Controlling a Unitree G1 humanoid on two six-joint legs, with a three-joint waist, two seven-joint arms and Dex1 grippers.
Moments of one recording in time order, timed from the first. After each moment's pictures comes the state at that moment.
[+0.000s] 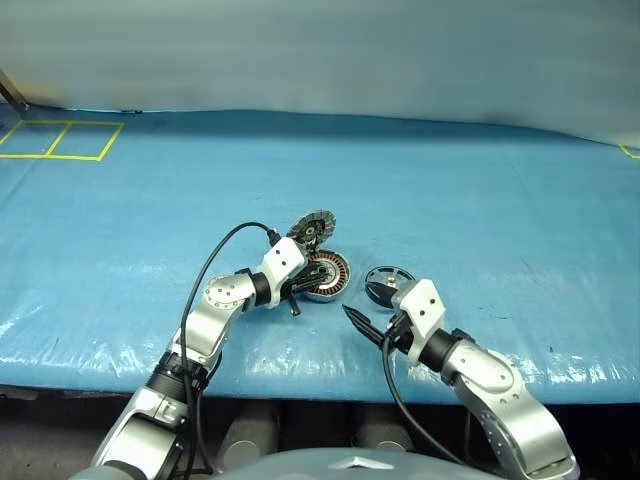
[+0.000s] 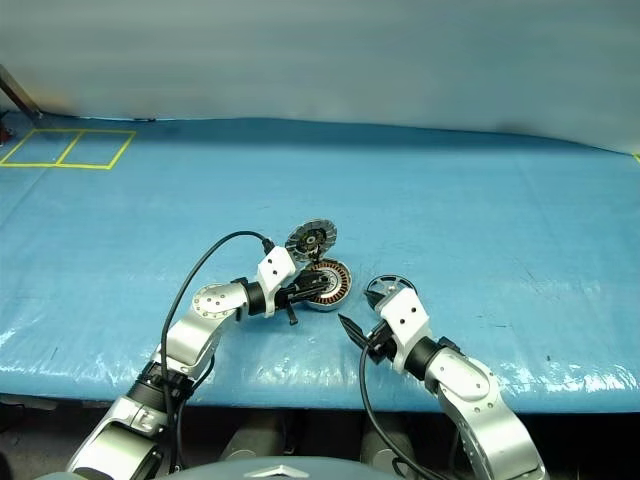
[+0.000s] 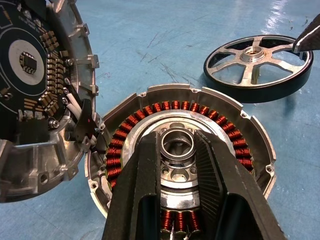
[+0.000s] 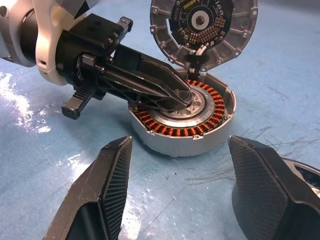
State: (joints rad) left arm -0.30 0.30 -0.30 0.10 -0.08 0.21 -0.75; right arm 0.25 -0.41 0.16 -0.59 0.23 0.42 0.48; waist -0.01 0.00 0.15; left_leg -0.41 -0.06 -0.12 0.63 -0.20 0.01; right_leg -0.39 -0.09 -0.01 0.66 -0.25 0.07
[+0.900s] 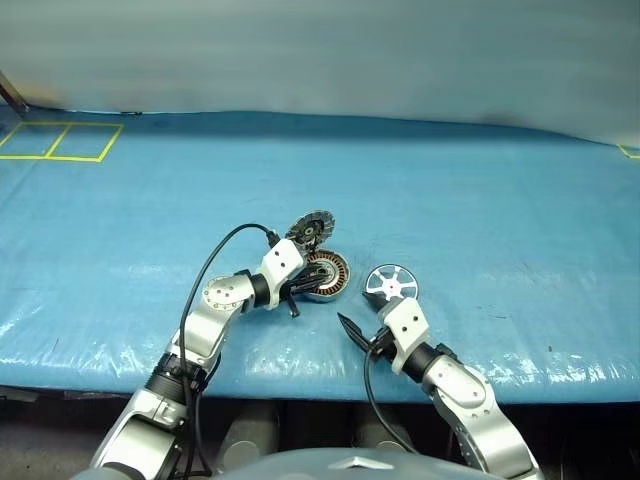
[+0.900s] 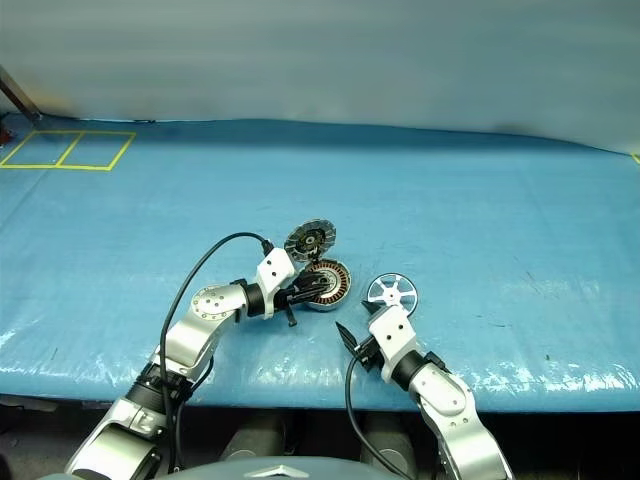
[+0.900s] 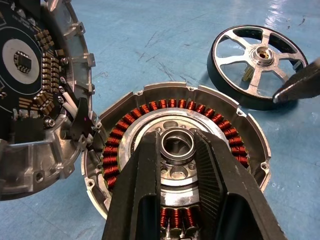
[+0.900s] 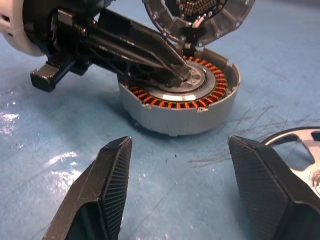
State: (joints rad) left arm -0.29 0.31 -0.30 0.10 -0.08 0.20 -0.76; right arm 0.29 -0.31 0.24 -0.41 0.06 0.18 0.42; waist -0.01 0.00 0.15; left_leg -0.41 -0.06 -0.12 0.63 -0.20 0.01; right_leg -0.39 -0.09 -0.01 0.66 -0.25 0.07
